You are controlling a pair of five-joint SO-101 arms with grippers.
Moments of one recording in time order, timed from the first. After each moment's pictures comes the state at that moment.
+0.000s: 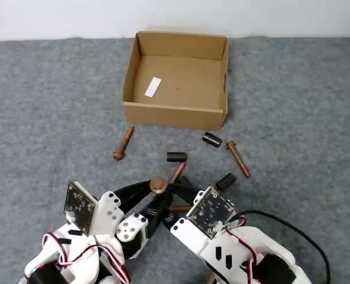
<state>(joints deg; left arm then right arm) 42.1 -103.6 66.6 68.5 21.8 -50.2 -98.5 66.5 60.1 6.3</state>
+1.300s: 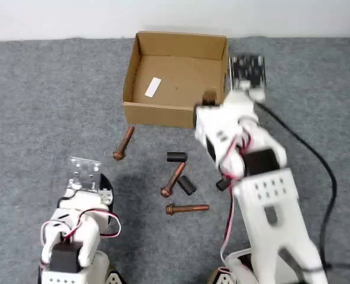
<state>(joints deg) -0.1 -103.2 91.4 66.0 1.9 -17.5 -30.9 25.3 46.7 -11.8</state>
